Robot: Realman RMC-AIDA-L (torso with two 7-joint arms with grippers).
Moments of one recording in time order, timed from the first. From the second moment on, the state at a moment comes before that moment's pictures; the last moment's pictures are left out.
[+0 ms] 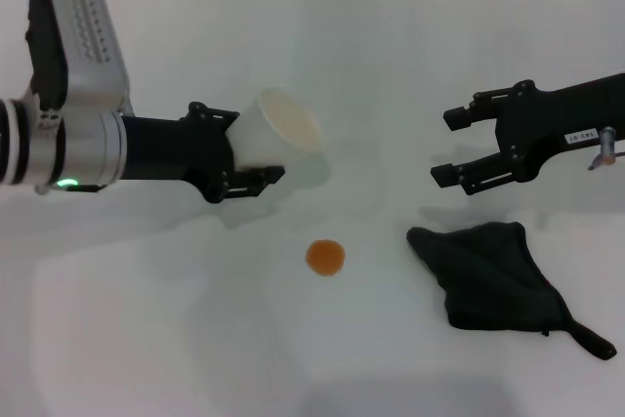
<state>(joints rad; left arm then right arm) -0.57 -2.08 1.09 0.77 2.01 1.25 -1.33 0.60 2.01 -1.00 -0.96 -2.05 -1.54 1.63</state>
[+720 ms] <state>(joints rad) -0.60 -2.08 1.04 0.25 1.51 1.10 -0.82 0.60 2.02 -1.02 -0.94 -2.02 -1.53 1.62</state>
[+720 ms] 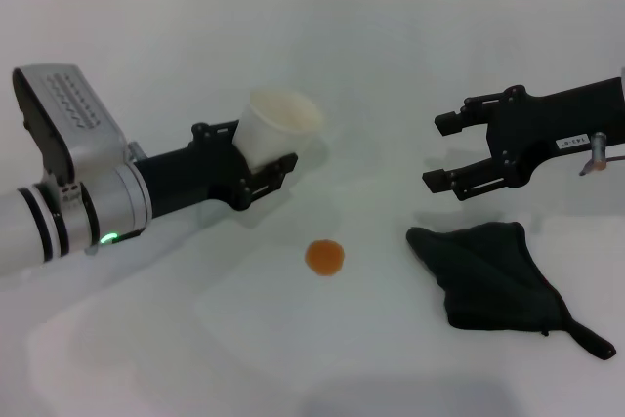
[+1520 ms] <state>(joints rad) -0.56 -2.09 1.06 0.18 1.46 1.04 -0.72 0.60 2.01 -1.02 -0.93 -2.02 -1.53 1.62</state>
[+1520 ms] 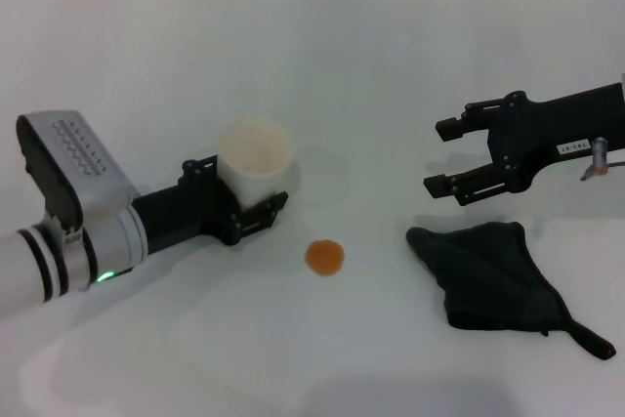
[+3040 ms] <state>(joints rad) -0.29 -2.02 1.06 0.49 1.51 1.40 -1.03 0.54 2.01 -1.02 -1.05 -2.03 -1.56 1.68</state>
